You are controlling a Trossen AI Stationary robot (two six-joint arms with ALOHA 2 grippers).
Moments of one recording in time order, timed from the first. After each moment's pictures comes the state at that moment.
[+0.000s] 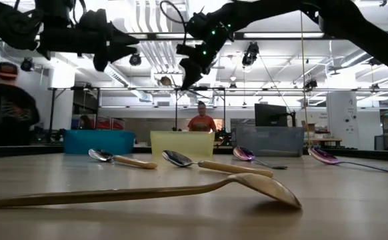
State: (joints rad) left arm 0.73 0.90 0.40 0.65 0.33 -0.25; right arm -0.53 2.24 2.31 -0.83 0.03 -0.43
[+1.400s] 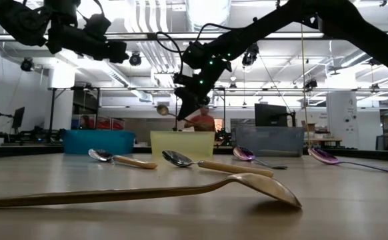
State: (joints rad) left arm 0.74 0.96 0.48 0.63 -0.33 0.38; right arm -0.53 2.24 1.98 -0.54 -0.03 -0.31
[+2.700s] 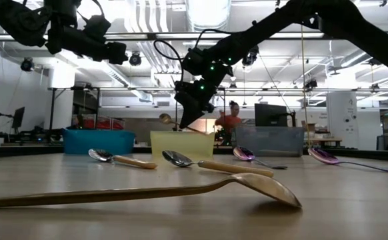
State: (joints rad) left arm 0.74 0.96 0.48 0.63 -0.33 0.38; right arm -0.52 2.24 1.91 -0.54 -0.04 -0.19
